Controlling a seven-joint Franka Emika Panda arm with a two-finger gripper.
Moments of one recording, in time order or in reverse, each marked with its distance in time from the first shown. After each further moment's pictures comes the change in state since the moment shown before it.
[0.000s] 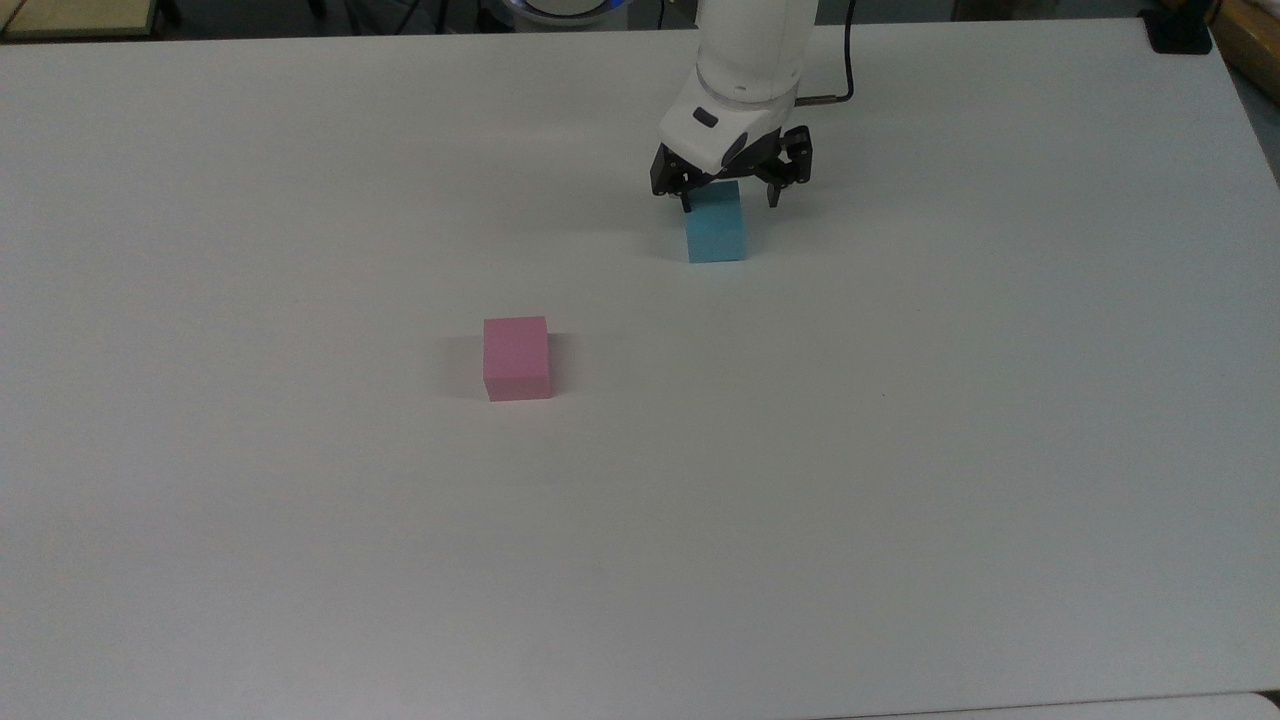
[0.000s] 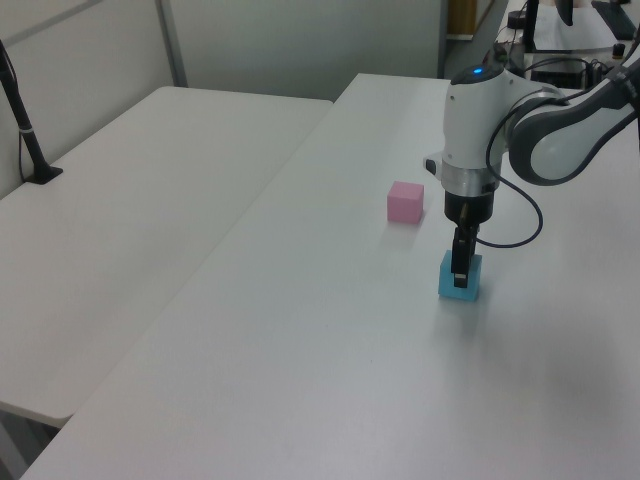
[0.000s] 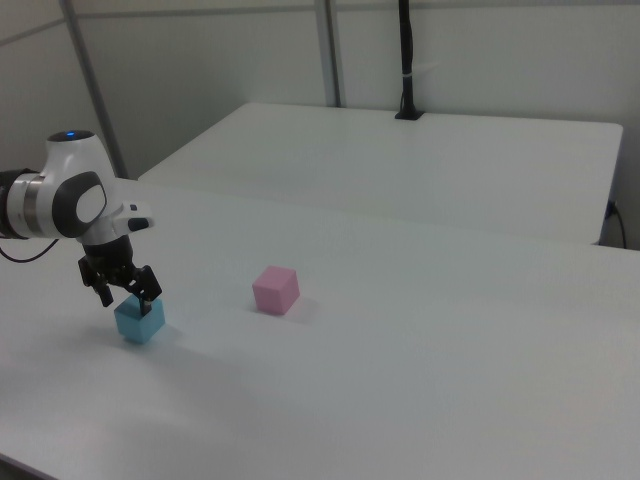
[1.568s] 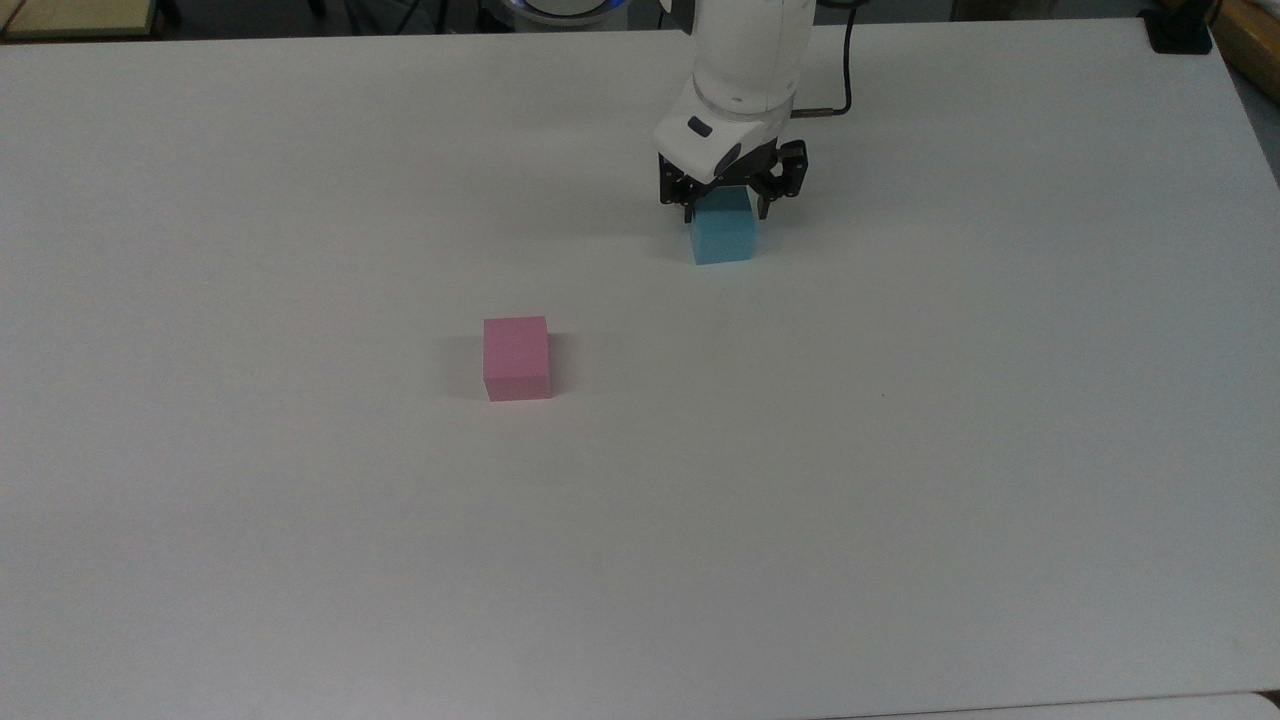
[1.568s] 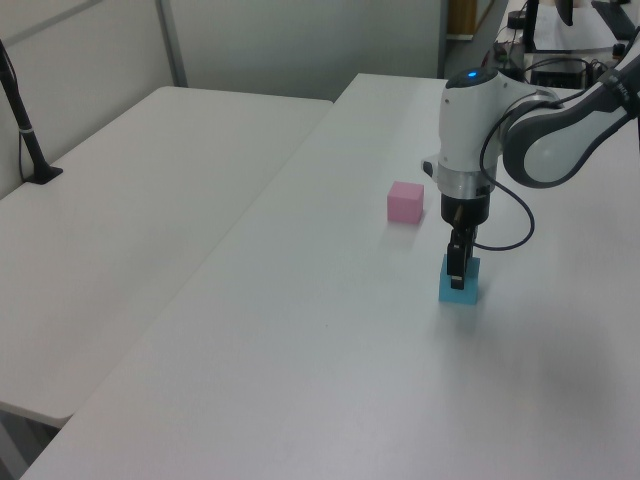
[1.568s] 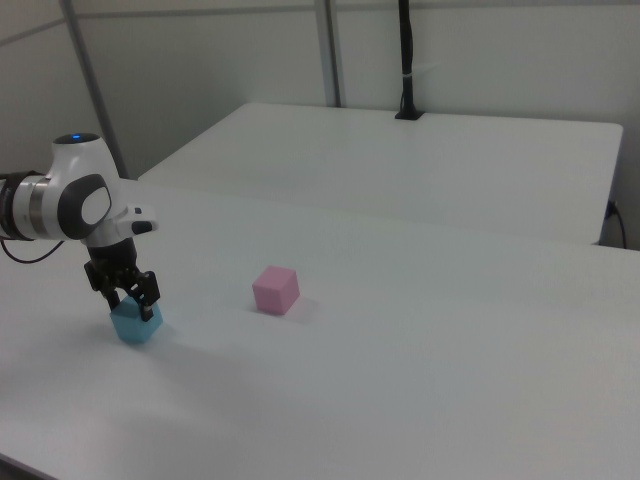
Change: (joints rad) arm -0.005 0.027 0.000 0.016 0.000 -0.001 0.032
